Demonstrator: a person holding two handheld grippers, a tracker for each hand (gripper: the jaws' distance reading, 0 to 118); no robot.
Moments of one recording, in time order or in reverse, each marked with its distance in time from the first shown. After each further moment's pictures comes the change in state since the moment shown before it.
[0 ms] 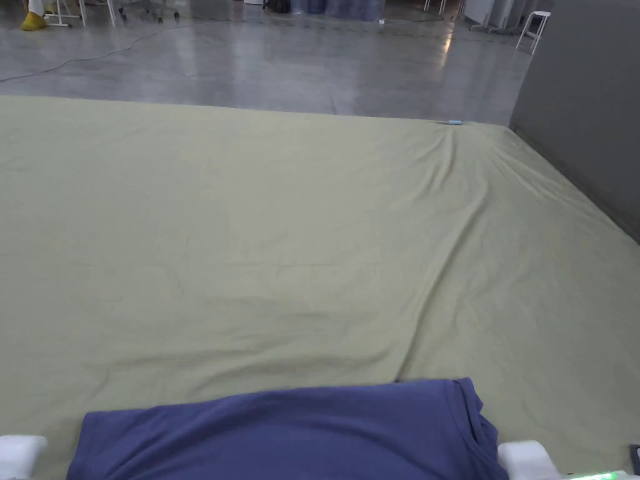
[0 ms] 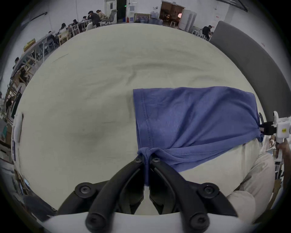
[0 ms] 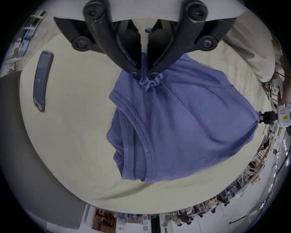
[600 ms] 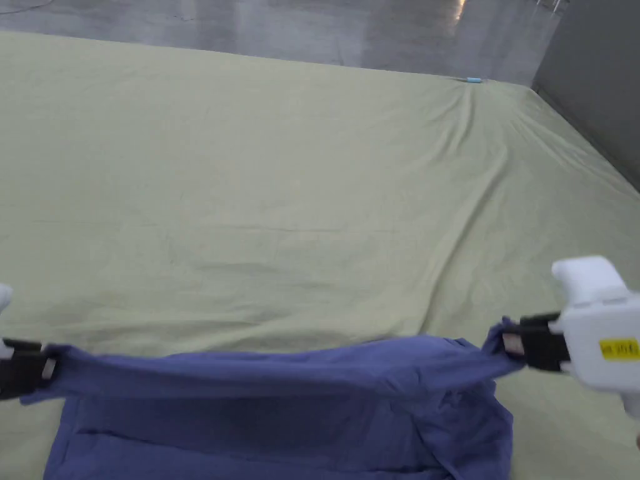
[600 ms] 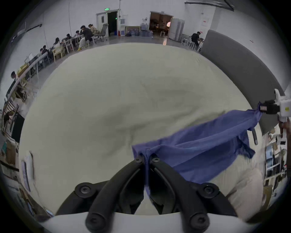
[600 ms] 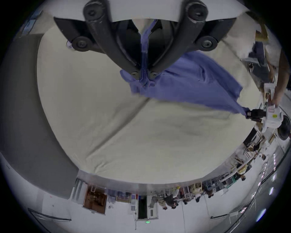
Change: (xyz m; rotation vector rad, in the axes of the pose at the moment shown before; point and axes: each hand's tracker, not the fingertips) left arm 0.003 0.088 0.050 0.081 -0.056 -0.067; right arm 0.004 0.123 0.100 0.174 0.046 0.126
